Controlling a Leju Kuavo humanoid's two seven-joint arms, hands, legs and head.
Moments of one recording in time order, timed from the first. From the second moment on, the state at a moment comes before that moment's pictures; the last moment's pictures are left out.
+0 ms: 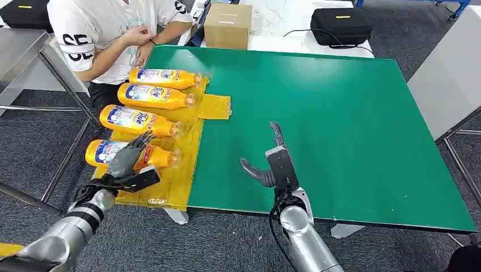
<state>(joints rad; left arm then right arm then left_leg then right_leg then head) -0.51 0.18 -0.26 -0.50 -0.63 0.29 -0.69 -0.30 0.17 0.38 -1.12 0.28 -0.30 -0.33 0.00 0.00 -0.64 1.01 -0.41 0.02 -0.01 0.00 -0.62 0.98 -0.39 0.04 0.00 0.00</state>
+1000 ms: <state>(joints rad) -0.35 -0.25 -0.18 -0.94 -0.06 0.14 -0.56 -0.22 0.28 0.42 -1.18 0.10 -0.35 -0.43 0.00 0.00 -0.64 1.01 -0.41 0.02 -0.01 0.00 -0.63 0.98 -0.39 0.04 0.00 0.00</state>
